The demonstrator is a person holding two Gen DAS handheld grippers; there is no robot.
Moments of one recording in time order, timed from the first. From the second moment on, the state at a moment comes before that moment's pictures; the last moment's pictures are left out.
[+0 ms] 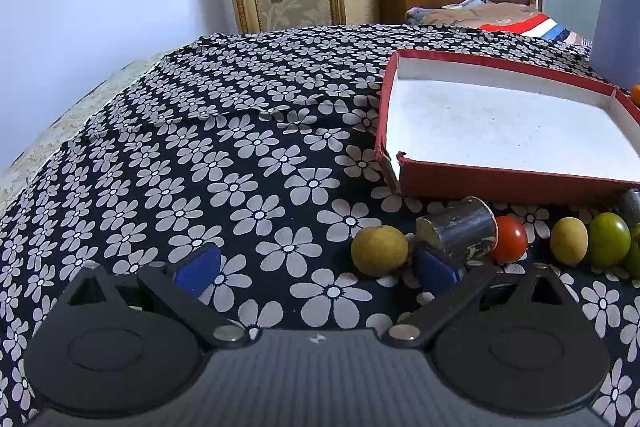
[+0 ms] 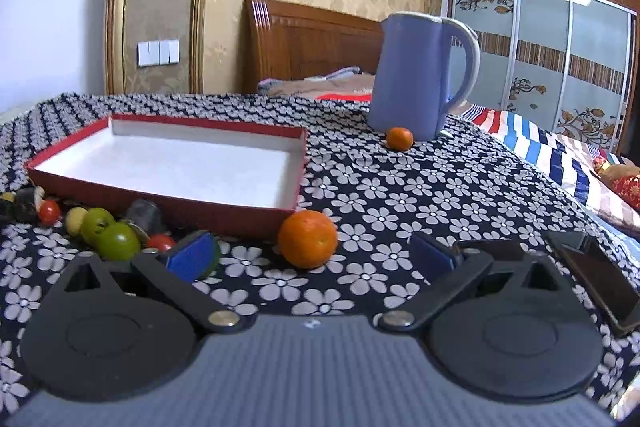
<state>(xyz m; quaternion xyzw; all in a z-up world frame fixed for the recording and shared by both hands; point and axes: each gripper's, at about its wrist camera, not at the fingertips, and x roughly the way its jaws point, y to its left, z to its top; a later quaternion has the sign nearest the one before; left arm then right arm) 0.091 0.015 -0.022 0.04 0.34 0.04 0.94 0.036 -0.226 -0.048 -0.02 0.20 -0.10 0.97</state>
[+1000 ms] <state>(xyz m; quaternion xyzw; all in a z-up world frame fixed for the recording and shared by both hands) 0.090 0.021 -0.024 0.05 0.33 0.02 0.94 0.071 -0.236 -0.053 0.03 0.25 -0.03 0.97</state>
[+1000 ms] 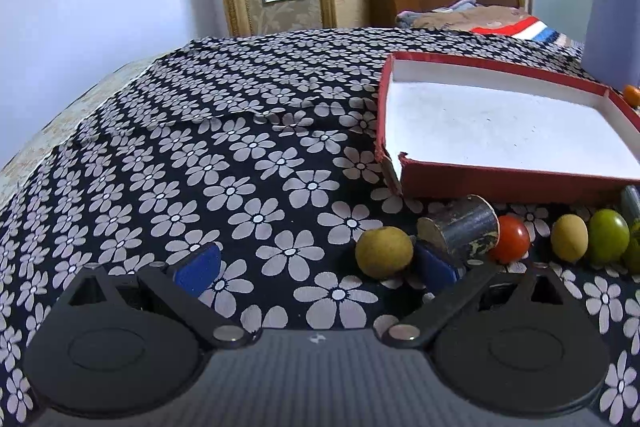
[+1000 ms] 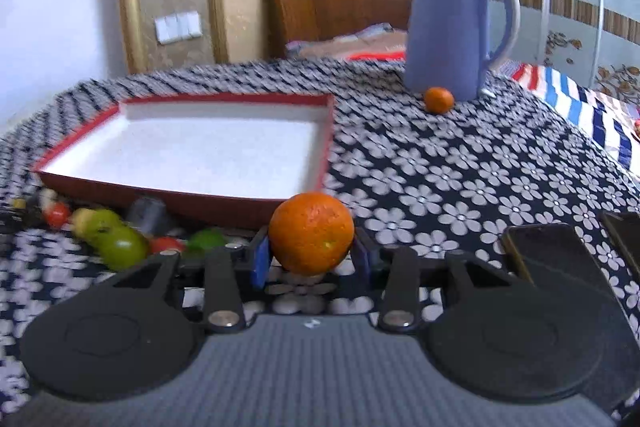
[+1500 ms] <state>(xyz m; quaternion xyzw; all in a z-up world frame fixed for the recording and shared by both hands) 0.089 0.012 -0.019 0.05 0.33 -0.04 0.94 0.053 -0.190 -0.050 0.03 0.23 0.02 0.97</state>
